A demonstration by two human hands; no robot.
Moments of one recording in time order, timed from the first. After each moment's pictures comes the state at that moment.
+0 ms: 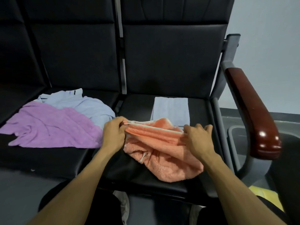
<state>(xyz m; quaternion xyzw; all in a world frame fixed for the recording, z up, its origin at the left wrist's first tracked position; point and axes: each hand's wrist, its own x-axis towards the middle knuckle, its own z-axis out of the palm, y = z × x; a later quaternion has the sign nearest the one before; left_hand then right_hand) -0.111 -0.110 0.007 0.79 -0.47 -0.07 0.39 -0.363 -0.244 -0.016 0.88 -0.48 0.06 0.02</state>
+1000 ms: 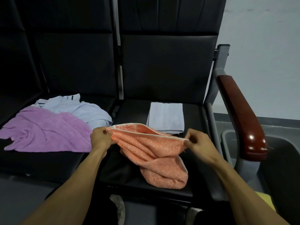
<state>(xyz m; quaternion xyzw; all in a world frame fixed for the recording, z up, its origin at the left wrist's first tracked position) -0.086 -0.113 -0.018 0.80 -0.17 -0.22 0.53 -0.405 -0.243 0.003 0.79 -0.41 0.23 -0.39</state>
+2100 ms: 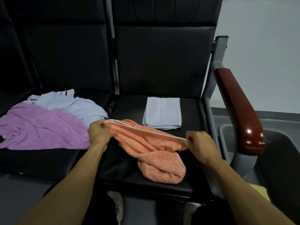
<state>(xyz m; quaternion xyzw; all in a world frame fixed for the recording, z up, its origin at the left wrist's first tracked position) -0.086 -0.131 -0.028 0.79 -0.15 -0.21 0.55 -0.415 -0.248 -0.020 0.87 -0.45 0.12 -0.14</state>
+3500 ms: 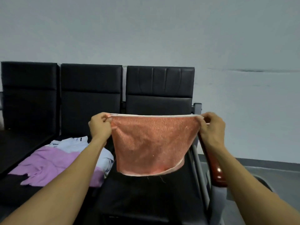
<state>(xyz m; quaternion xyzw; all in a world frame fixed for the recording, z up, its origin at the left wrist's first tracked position) -0.104 -0.095 0.213 0.68 -0.28 -0.05 0.67 -0.434 -0.227 0.226 0.70 -0.44 0.53 -0.18</state>
